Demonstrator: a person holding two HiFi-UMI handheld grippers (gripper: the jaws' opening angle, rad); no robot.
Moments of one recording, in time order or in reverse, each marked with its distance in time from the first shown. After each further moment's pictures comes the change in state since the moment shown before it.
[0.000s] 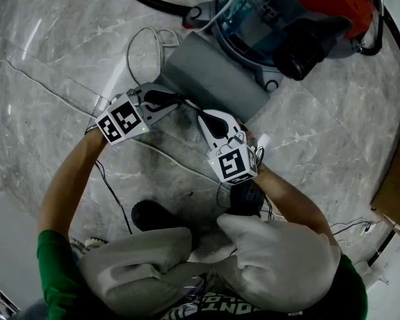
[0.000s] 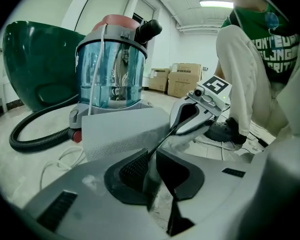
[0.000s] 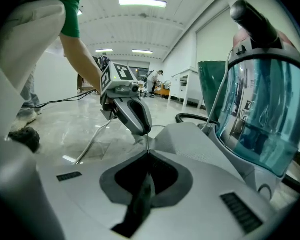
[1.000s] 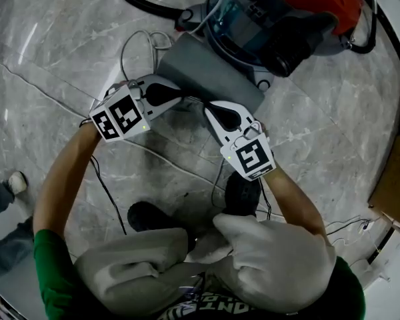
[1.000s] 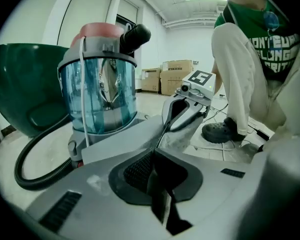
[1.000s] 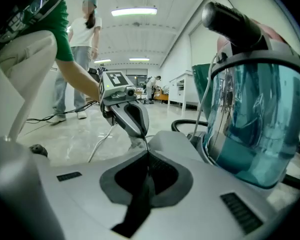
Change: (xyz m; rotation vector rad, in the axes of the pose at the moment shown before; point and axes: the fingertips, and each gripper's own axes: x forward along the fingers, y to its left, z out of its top) left arm -0.003 0.003 0.061 0.155 0.020 -0.021; right arm -0.034 -0.046 0.034 0.082 -0.065 0.043
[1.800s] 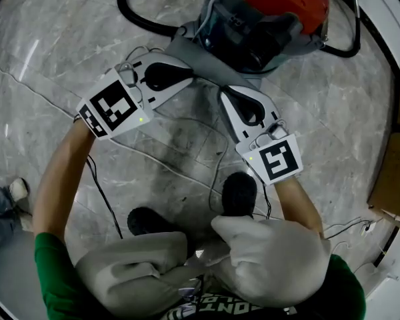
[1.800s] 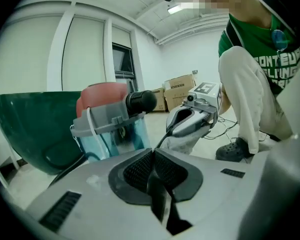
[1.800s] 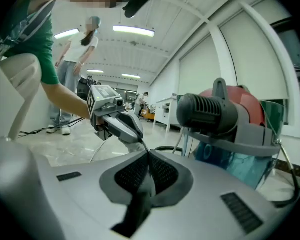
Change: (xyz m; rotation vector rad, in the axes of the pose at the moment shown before) left arm -0.061 0.024 0.138 0.144 -0.186 0.157; right arm -0.076 -0.045 0.121 -0.032 -0.233 -0.188
